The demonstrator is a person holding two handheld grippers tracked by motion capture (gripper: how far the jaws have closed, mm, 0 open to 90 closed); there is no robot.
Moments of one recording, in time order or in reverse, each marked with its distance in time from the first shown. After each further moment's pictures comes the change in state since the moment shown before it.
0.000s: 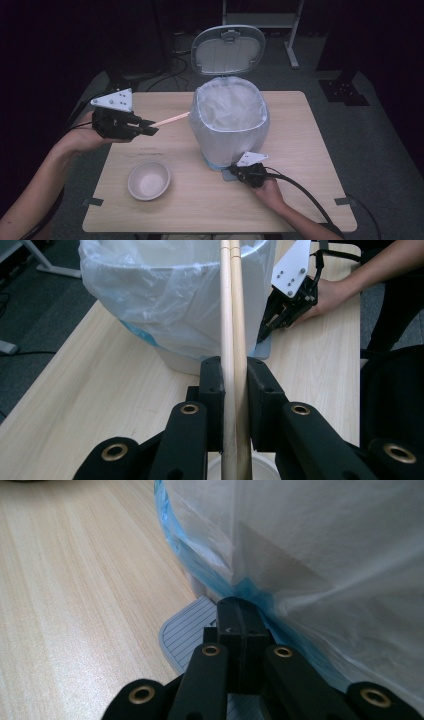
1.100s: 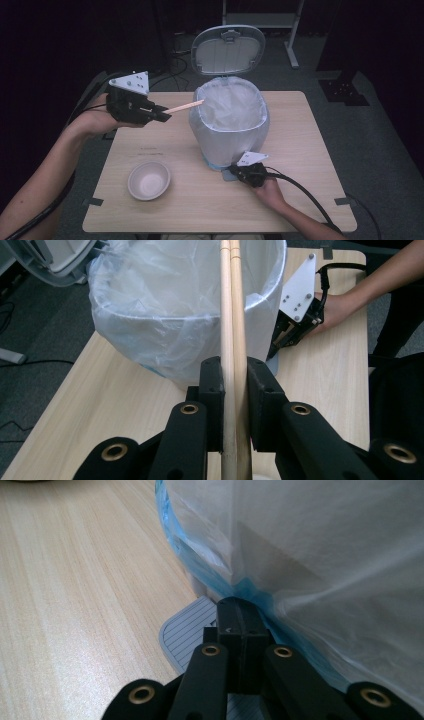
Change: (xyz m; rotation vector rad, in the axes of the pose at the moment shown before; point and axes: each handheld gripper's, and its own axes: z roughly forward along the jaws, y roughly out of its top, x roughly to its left) left arm 0.012 0.048 0.011 0.029 0.000 0.041; right arm -0.001 0.000 0.000 -0.005 0.016 0.003
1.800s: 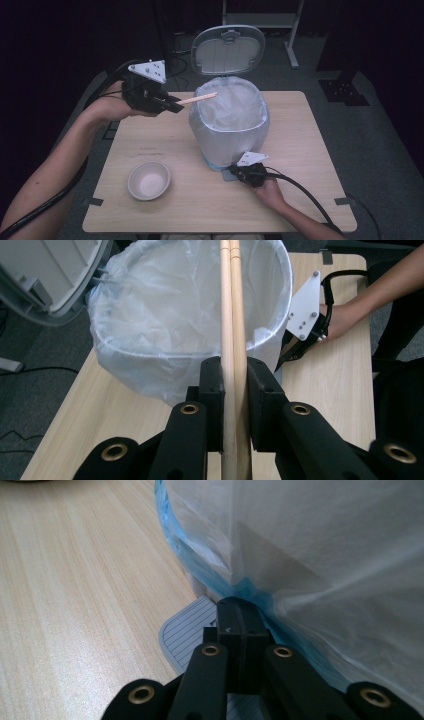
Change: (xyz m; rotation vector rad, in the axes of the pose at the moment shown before) left arm 0.012 0.035 0.016 0.024 -0.023 0.036; right arm 0.000 0.000 0.000 -0.002 -0.005 0.002
